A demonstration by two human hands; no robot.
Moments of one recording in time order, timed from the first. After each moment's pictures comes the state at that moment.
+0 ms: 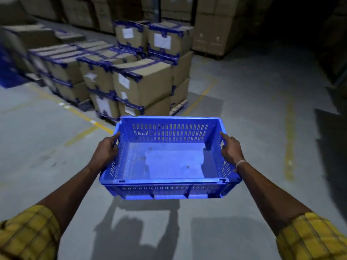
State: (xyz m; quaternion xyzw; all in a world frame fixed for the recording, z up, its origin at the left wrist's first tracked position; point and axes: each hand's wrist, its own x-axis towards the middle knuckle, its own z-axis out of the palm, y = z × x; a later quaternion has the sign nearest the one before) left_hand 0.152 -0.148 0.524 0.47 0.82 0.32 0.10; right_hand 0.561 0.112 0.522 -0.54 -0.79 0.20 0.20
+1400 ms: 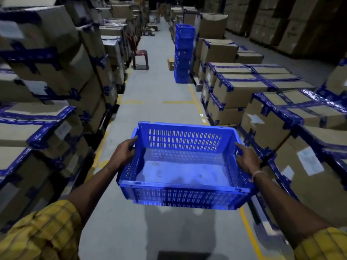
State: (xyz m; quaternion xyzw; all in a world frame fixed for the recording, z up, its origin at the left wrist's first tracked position) left_hand -0.523 -0.276 0.563 0.09 0.90 0.42 -0.01; right_hand -0.470 0.189 0.529 -0.20 -0.93 0.31 0.05
